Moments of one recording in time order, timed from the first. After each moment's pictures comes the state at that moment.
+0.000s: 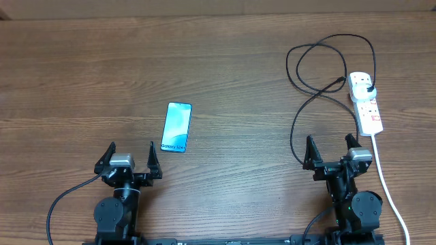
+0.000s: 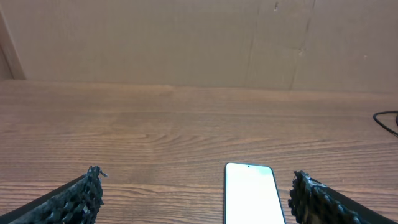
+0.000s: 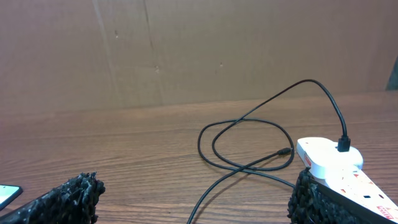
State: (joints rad) left arm -0.03 0.01 0.01 -0.08 -0.02 -0.07; right arm 0.06 0.01 0.02 -0.03 -0.01 0.10
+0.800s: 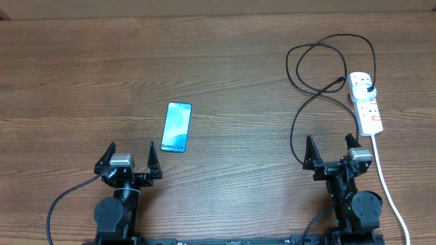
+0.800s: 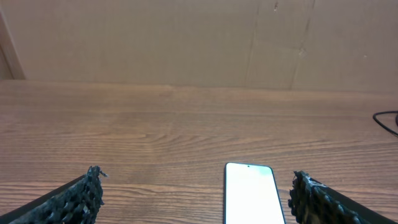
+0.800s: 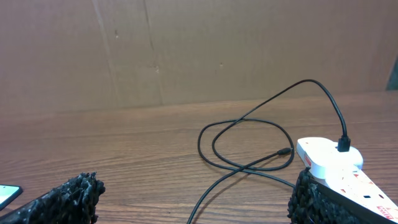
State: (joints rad) left arm -0.03 0.01 0.01 -0.08 -0.02 -0.07; right arm 0.06 0.01 0.02 -0.03 -0.01 0.10
